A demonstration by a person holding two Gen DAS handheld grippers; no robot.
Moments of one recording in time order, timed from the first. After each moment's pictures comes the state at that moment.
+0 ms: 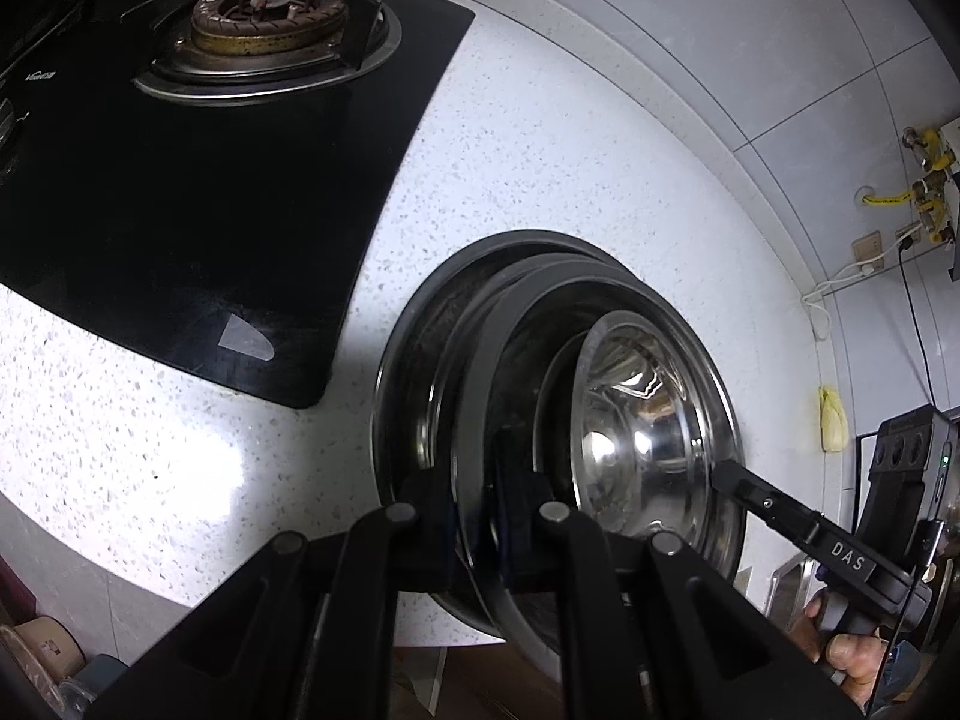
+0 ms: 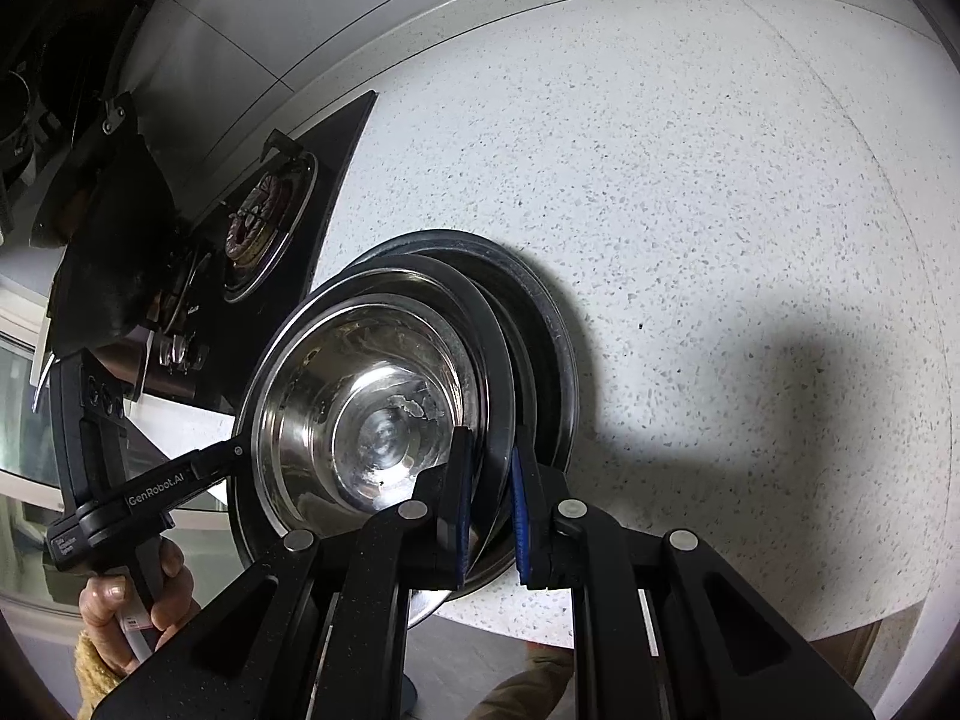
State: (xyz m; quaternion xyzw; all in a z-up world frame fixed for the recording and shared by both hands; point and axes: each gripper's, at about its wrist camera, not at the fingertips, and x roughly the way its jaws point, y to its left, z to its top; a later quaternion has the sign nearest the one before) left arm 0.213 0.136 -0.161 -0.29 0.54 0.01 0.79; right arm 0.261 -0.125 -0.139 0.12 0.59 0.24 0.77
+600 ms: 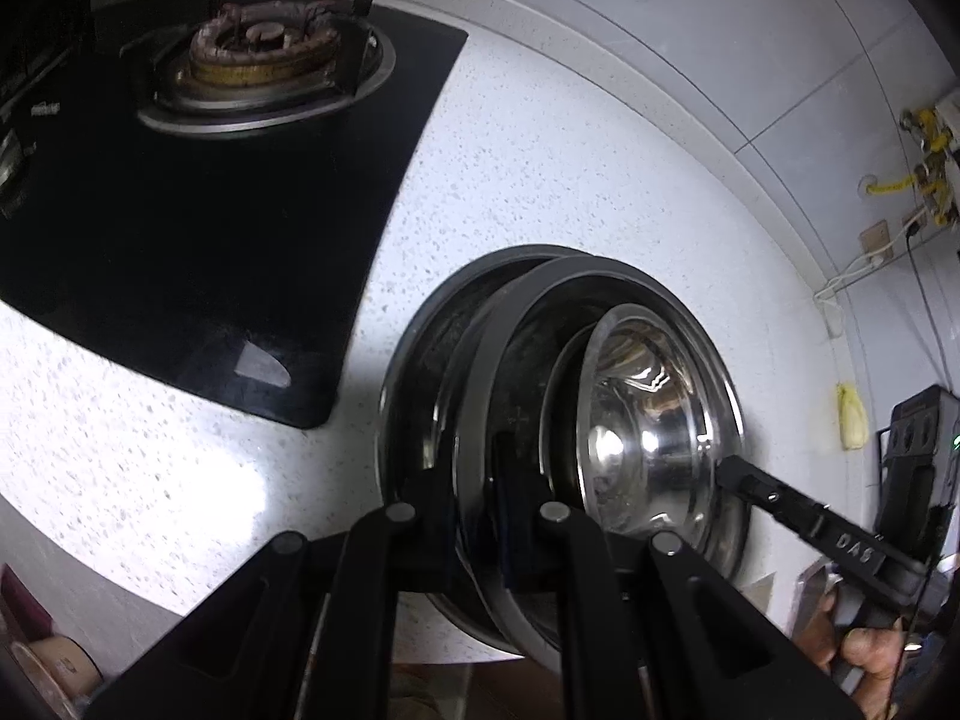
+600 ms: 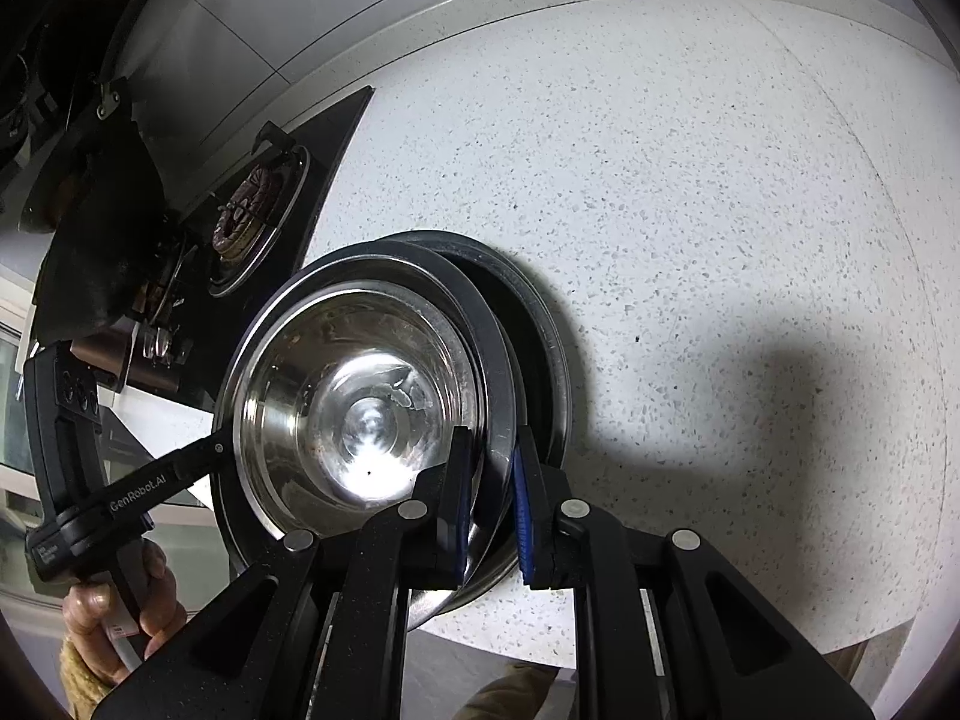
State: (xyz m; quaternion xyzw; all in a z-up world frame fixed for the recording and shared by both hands) left arm 0.212 0.129 -0.156 -0.25 0.52 0.03 0.82; right arm 0.264 -0.118 -0.143 0.10 0.58 0.23 0.77
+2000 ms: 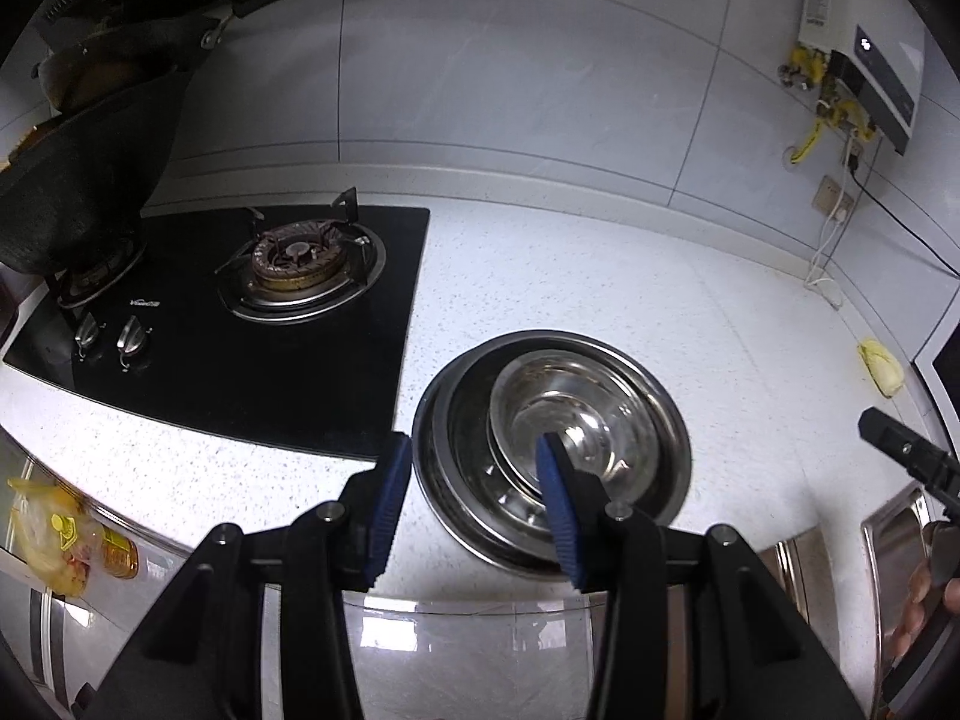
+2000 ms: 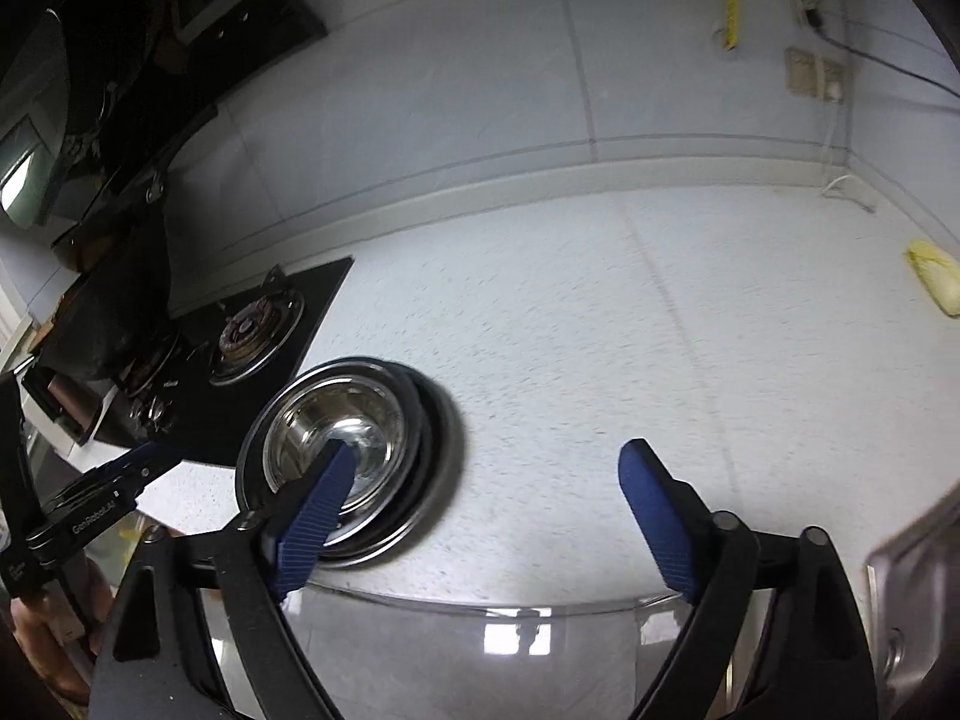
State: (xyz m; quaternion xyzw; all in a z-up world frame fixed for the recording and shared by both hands) left arm 0.115 0.073 -0.049 -0.09 0.38 0.07 0.92; right arm 0.150 -0.191 -0.050 0.08 0.35 0.13 0.92
